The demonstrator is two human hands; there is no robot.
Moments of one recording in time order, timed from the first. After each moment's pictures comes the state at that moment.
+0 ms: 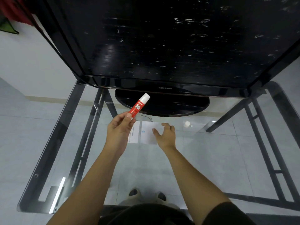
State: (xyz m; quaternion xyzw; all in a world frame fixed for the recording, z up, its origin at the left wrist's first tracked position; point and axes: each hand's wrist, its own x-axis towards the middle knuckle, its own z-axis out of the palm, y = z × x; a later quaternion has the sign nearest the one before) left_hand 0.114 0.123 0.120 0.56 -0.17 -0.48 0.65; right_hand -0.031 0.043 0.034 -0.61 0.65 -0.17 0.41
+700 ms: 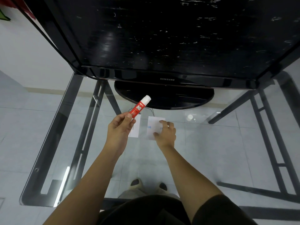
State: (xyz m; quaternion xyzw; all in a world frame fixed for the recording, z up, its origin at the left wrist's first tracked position) left_hand 0.117 0.128 0.091 0.60 -0.15 -0.48 0.62; right_hand -0.024 0.052 -0.004 -0.66 0.66 -0.10 0.35
